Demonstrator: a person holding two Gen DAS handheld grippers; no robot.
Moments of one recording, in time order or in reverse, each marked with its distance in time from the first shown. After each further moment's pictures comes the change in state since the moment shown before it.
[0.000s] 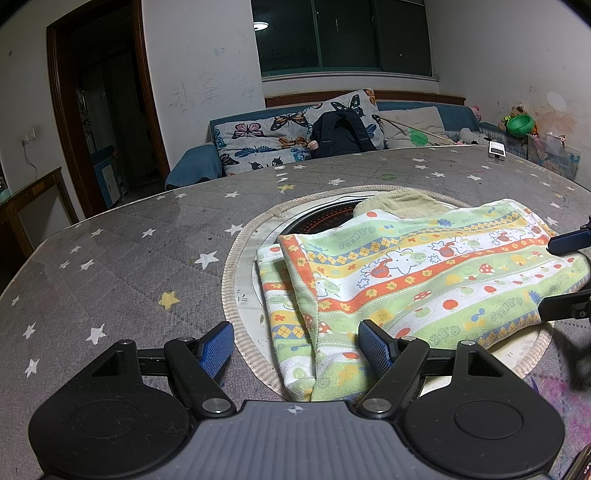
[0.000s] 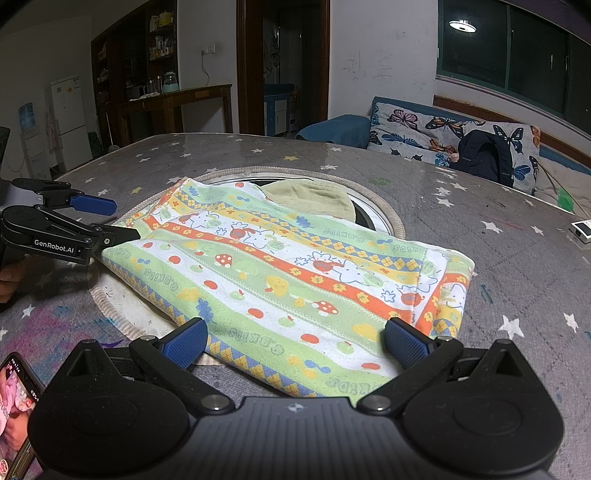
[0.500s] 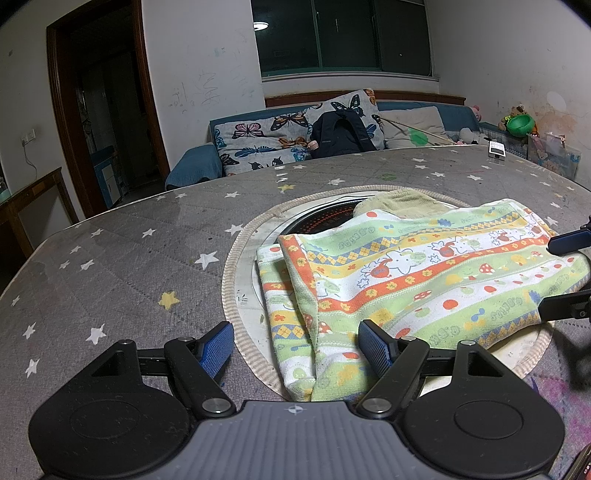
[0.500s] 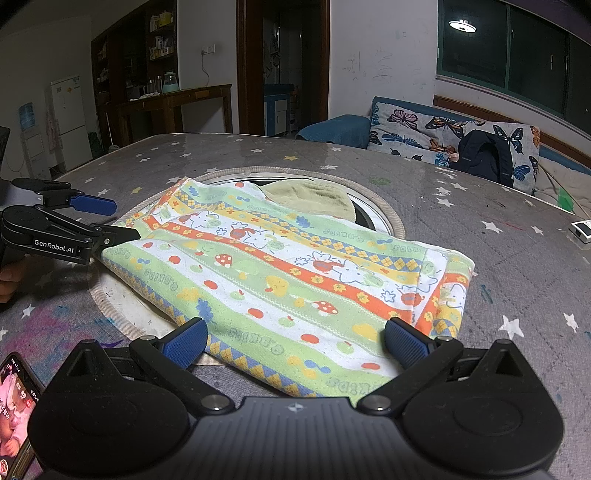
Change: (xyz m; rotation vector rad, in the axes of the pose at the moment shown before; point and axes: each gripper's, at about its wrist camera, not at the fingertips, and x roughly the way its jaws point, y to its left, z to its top) left arm 0.000 0.000 0.000 0.000 0.000 0.000; right arm 0.000 0.000 0.000 0.000 0.000 0.000
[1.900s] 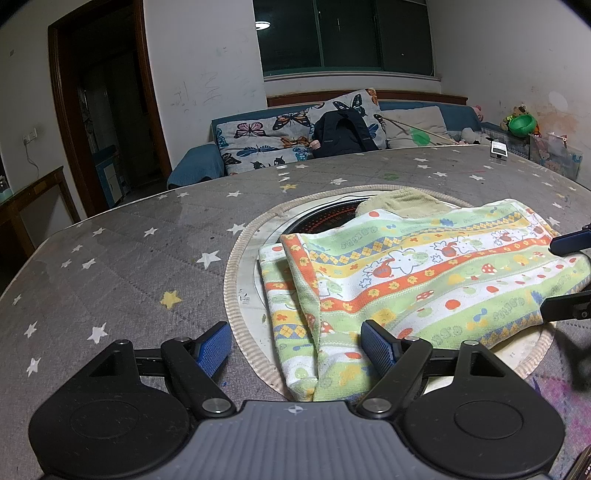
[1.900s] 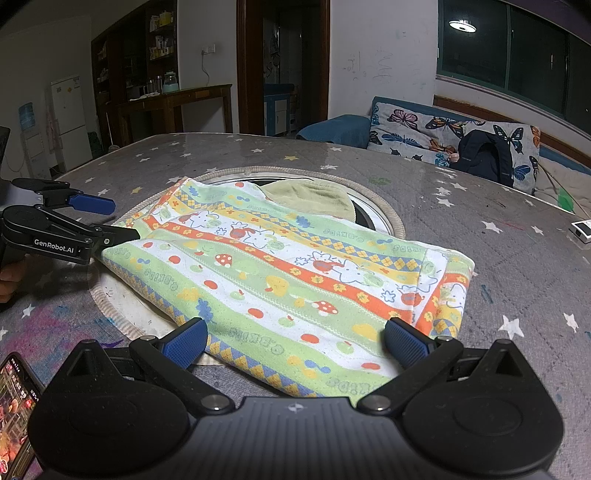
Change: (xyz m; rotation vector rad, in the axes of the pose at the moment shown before) left arm 0.000 0.002 0.000 -0.004 0.002 0.006; right arm 0.001 0.000 0.000 0.000 0.000 -0.001
